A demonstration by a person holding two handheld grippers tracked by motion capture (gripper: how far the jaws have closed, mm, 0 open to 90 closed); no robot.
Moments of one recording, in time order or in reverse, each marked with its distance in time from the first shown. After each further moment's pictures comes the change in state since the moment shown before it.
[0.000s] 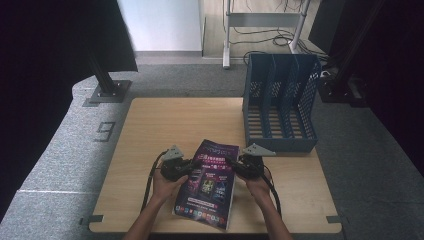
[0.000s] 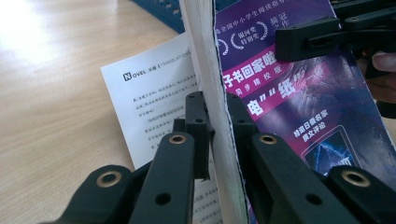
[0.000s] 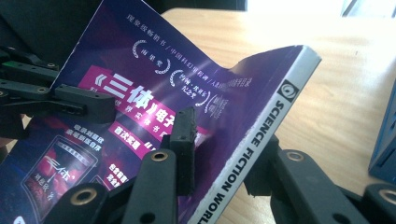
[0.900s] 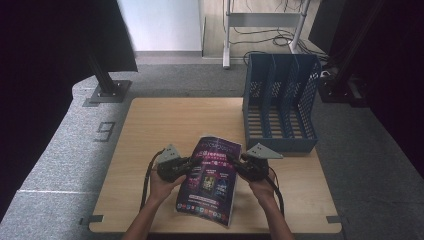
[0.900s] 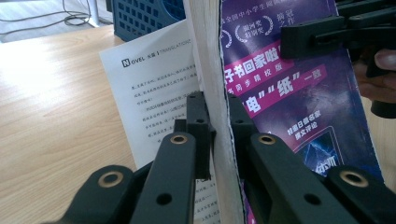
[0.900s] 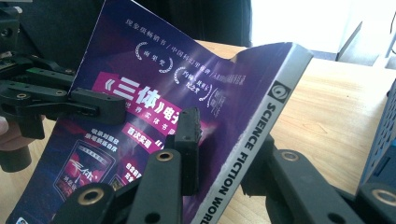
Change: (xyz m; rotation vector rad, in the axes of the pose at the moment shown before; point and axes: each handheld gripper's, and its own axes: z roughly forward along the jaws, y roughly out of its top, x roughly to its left) left arm -0.013 0.013 -0.020 -0.091 -0.007 0.067; right arm 0.016 0.018 -0.030 -0.096 0.020 -0.068
